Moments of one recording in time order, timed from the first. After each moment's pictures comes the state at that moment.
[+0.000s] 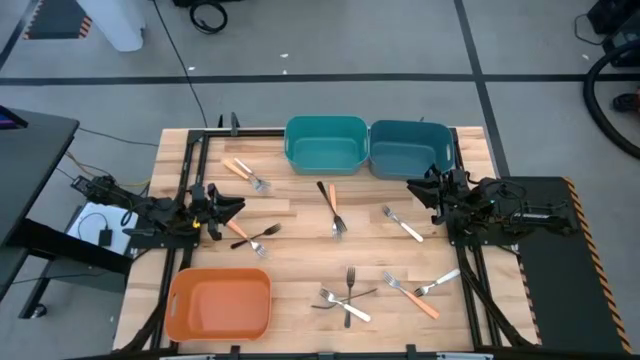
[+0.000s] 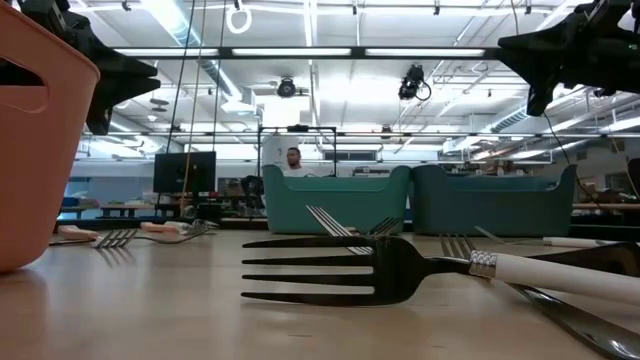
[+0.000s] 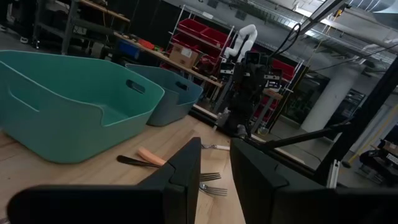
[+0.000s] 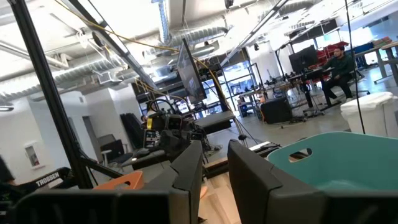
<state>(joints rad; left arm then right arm) -0.40 0.01 0.01 0.10 -0.71 -0.40 -0.11 0.01 0.01 0.31 0.08 0.29</state>
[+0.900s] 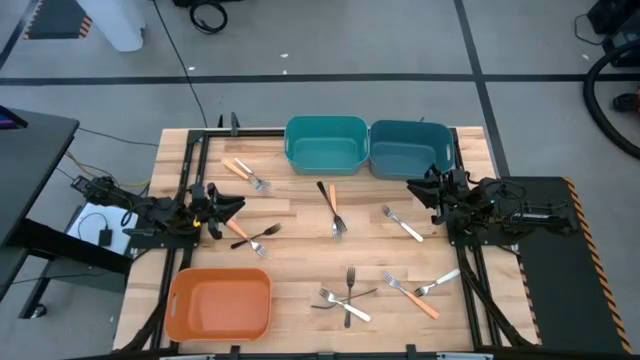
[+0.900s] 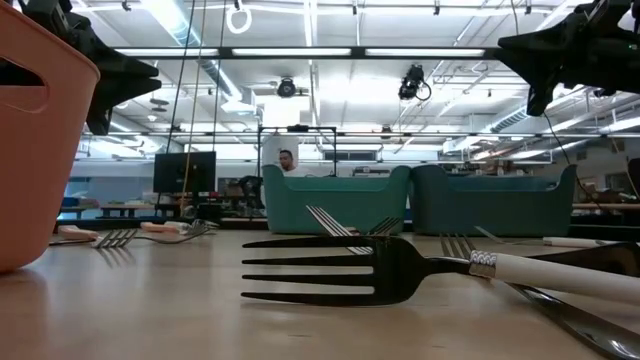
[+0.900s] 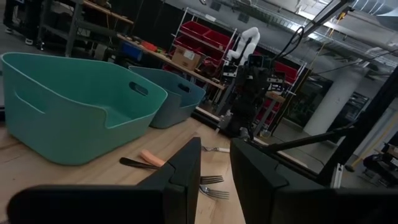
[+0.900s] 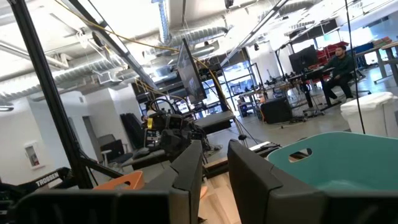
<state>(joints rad) -0.38 0.01 0.01 0.11 -0.71 -0.41 -0.11 0.01 0.01 0.31 0.08 0.29</state>
